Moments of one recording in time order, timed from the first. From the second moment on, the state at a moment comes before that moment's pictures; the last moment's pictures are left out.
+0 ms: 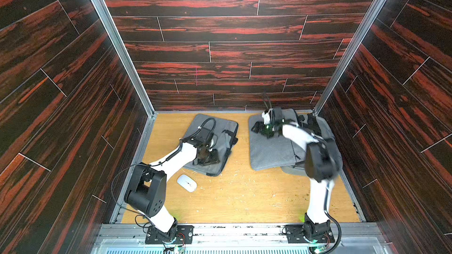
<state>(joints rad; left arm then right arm) -0.43 1.64 1.19 -0.71 0.27 -0.51 0.36 1.94 1.46 -0.39 -0.31 0.47</state>
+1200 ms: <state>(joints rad) -0.51 1.57 1.16 -0.77 0.05 -0.45 0.69 2.06 1.47 -0.21 -0.44 0.65</state>
